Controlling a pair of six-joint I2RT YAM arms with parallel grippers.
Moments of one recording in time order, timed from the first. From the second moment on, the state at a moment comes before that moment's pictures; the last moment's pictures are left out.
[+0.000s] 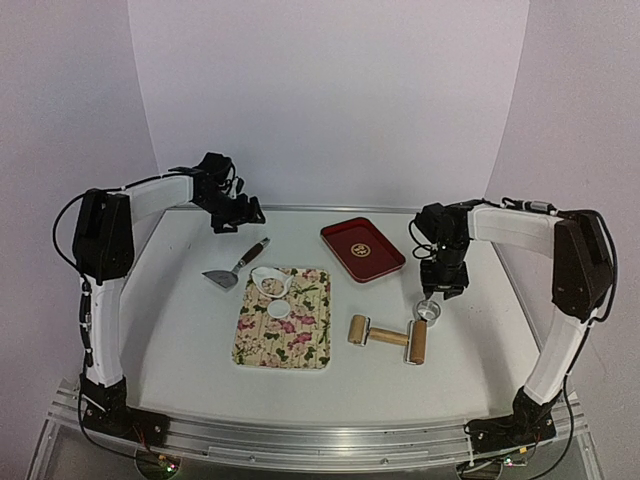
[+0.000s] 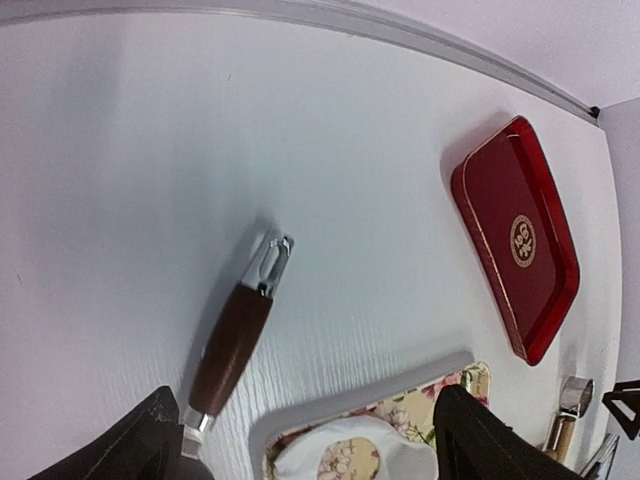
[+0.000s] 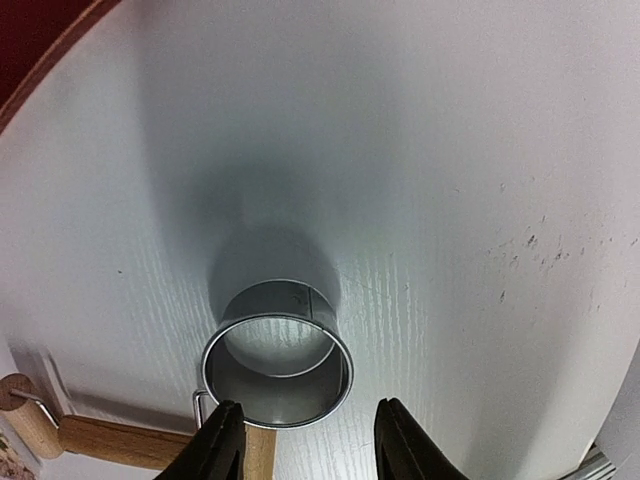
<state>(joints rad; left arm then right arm) -0.35 2.17 1.88 -0.63 0.28 -0.40 0.45 1.82 1.36 -1.01 0.13 0.53</state>
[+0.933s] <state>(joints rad) -0.34 2.47 2.11 -0.80 0.20 -0.06 0.45 1.74 1.39 -1.04 0.15 0.54</state>
